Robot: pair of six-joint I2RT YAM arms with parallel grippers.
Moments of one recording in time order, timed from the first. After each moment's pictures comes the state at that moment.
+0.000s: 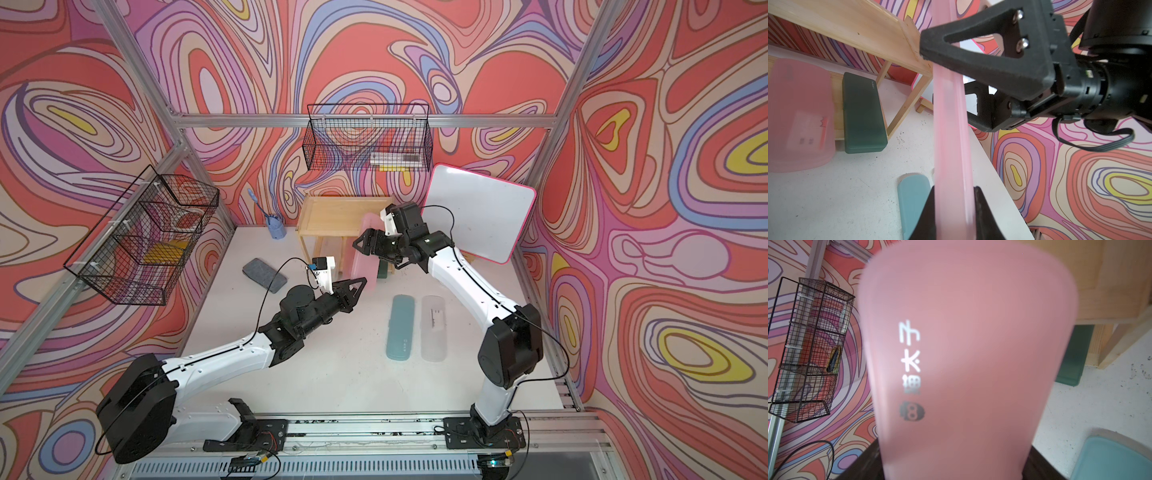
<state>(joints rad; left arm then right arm) -0.74 1.31 0.68 0.55 0.02 -0.71 0.48 1.75 1.67 -0.57 -0.39 0.63</state>
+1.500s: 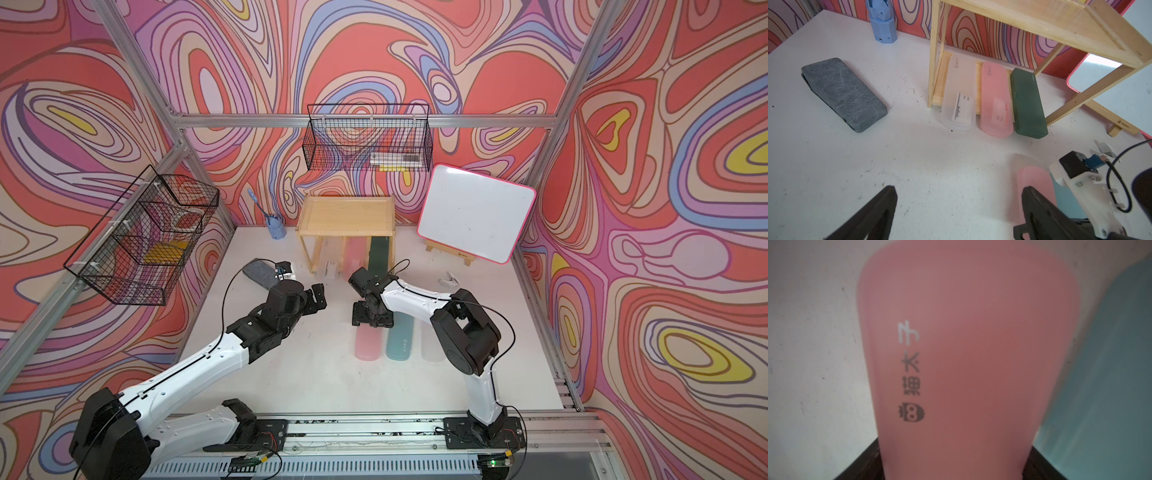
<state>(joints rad) -0.58 1.14 0.74 -0.20 -0.43 -0.58 0.75 1.98 1.40 -0.74 -0.05 0.73</state>
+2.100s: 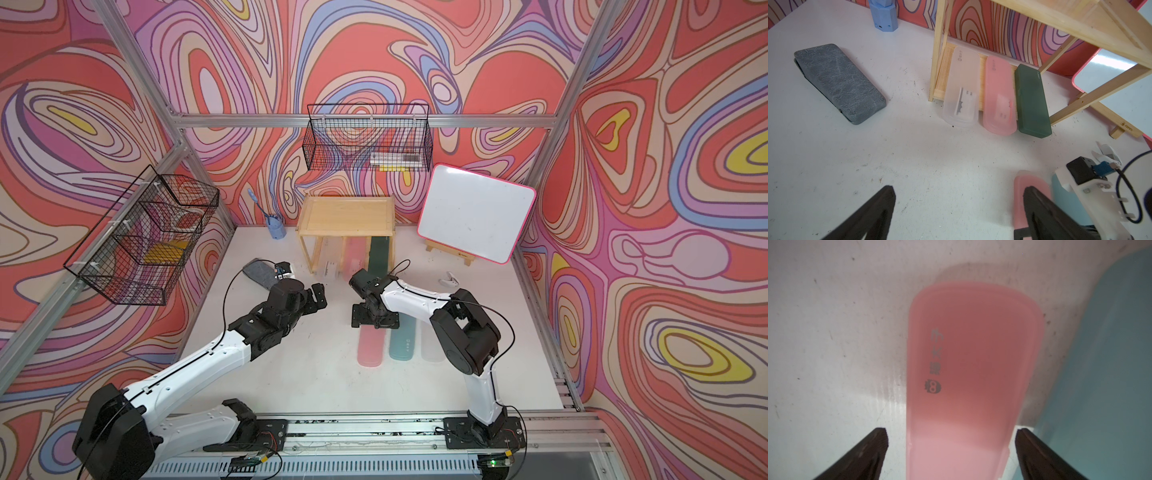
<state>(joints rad) -0.55 1.16 0.74 -0.21 -0.39 -0.62 0.75 1.98 1.43 -0.79 -0.01 0.71</state>
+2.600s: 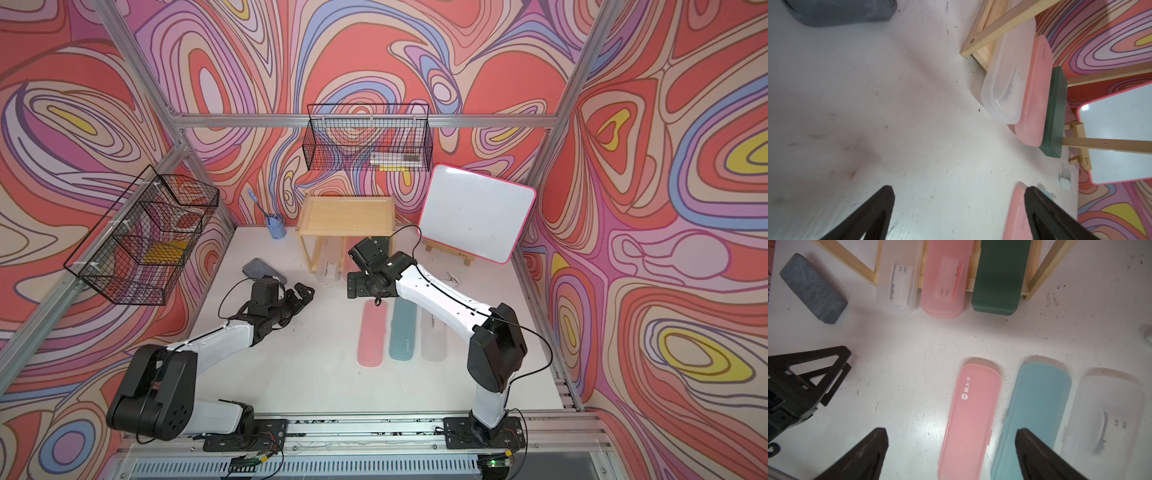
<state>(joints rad) -0.15 1.48 0.59 0.20 0.24 -0.94 0.75 1.79 1.63 -0.89 0.13 0.59</state>
